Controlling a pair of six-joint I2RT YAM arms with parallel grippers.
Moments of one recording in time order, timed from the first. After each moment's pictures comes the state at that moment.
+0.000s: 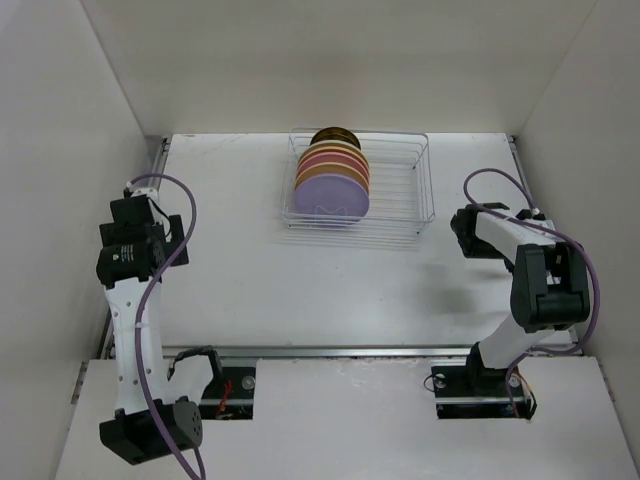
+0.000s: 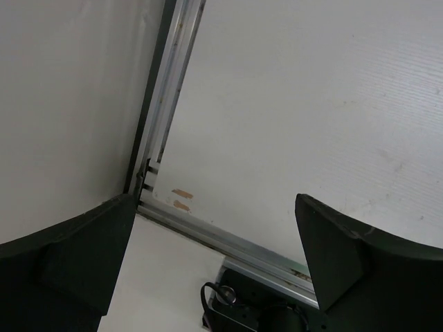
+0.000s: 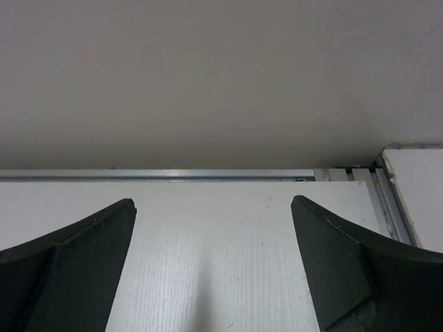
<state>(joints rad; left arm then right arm) 0.24 0.94 1.13 -1.03 -0.25 0.11 0.05 1.64 1.01 -1.33 1.47 1.99</state>
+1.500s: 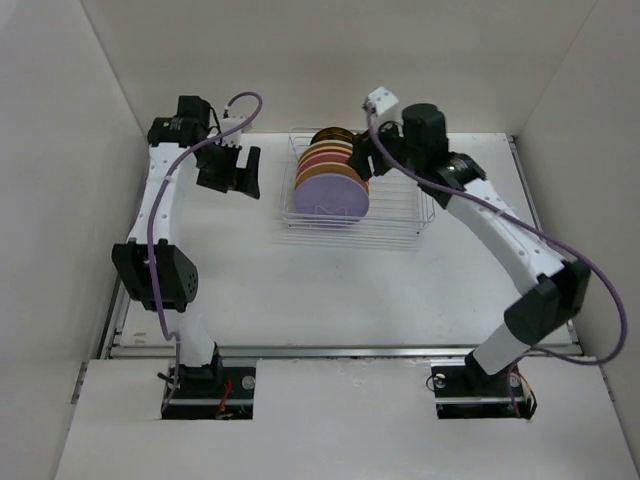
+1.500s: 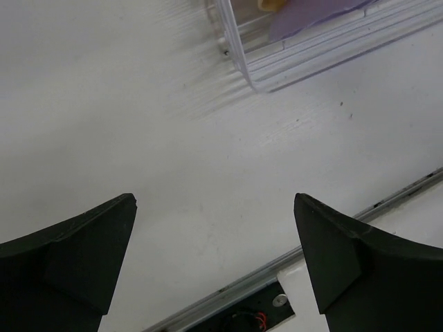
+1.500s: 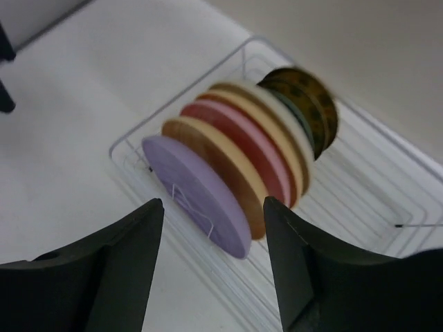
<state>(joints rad) -0.03 1.78 1.96 -1.31 0.40 0.22 0.50 1.55 1.65 -0.39 -0.17 -0.08</state>
